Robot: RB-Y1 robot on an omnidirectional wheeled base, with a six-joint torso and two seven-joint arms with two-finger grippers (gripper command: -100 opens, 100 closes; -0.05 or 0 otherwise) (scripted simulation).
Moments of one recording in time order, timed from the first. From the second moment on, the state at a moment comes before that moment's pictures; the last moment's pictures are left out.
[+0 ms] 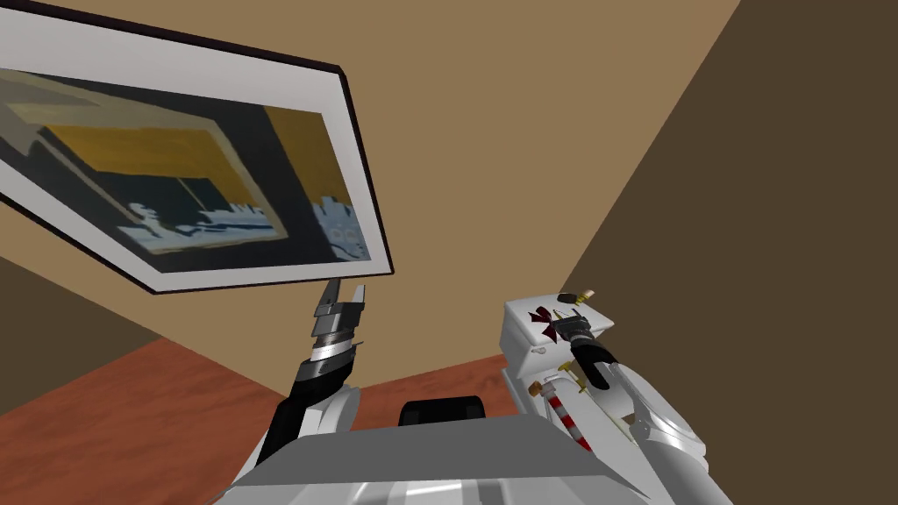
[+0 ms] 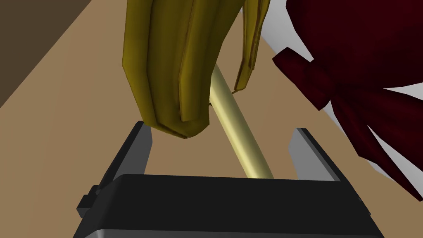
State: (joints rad) left arm 0.53 -0.01 -0.06 -2.21 0.06 -0.55 -0.06; right arm 0.23 -0.45 -0.42 -1.41 0.87 -0.07 1.00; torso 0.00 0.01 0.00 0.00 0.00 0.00
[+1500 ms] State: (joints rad) left arm 0.53 -0.01 -0.06 -2.21 0.06 -0.55 -0.06; right arm 0.23 -0.45 -0.43 -1.40 0.87 -0.07 1.01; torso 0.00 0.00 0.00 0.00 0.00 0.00
